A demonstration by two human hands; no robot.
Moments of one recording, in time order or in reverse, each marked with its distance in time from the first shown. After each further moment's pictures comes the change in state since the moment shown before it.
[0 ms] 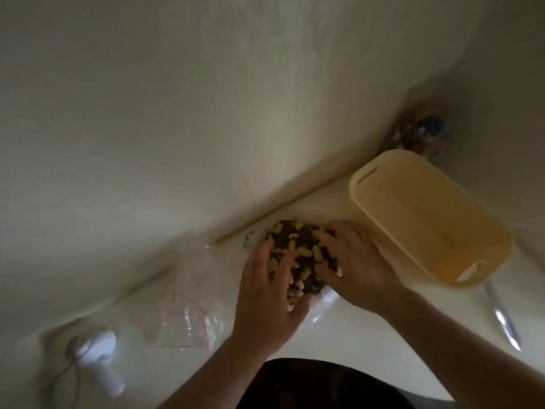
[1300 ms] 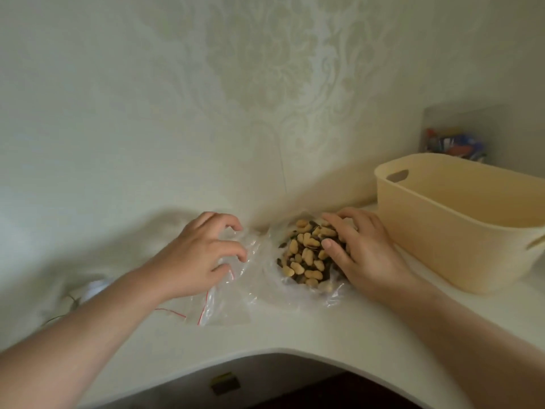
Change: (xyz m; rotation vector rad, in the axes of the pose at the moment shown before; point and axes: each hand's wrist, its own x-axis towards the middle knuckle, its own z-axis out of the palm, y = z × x) left_hand -0.055 -0.108 -0.051 0.496 0.181 0.298; right_hand -0.002 0.019 0.076 0.091 0.405 -0.332
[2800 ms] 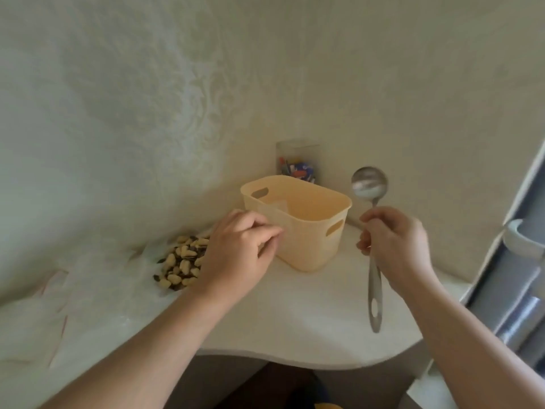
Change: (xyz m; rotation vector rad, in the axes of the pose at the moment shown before) left_hand 0.121 0.233 0.013 -0.415 0.752 0.176; right_hand -0.134 0.021 -0.199 0.312 0.676 0.731
